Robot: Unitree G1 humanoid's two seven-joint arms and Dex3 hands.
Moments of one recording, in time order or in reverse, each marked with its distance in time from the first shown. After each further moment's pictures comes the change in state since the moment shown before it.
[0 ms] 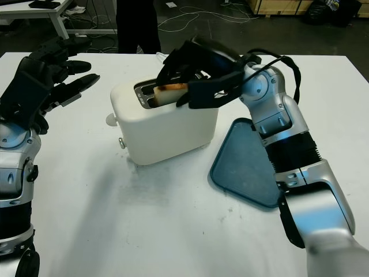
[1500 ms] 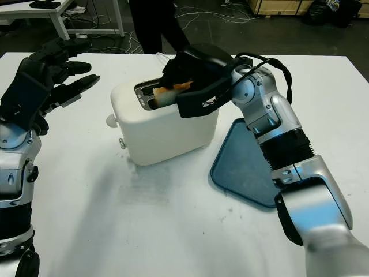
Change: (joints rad) left arm 0.006 0.000 0.000 0.001 0.000 -0.005 0.000; right arm -0.029 0.007 0.049 0.105 -0.124 -0.100 -0.010
